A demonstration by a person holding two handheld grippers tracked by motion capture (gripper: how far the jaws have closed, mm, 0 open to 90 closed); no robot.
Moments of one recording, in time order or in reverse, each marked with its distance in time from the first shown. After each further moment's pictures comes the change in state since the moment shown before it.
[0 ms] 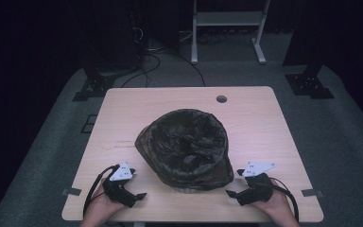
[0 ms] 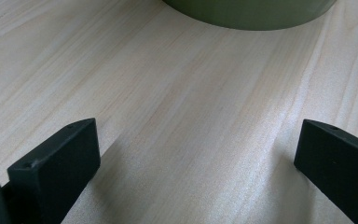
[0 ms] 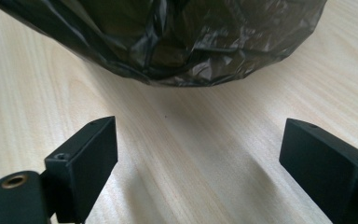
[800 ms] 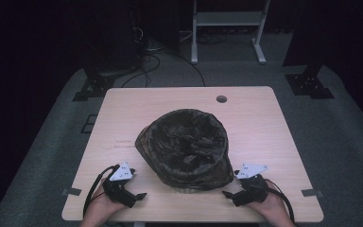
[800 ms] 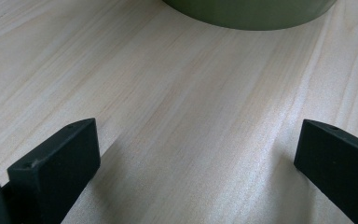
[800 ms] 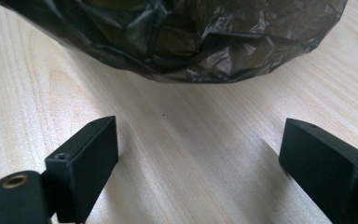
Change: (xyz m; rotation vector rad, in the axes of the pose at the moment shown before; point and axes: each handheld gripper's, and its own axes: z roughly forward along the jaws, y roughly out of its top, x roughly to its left) left arm 0.000 0.000 0.000 0.000 0.000 0.000; right arm 0.006 -0.001 0.014 0.030 -0.042 -0.022
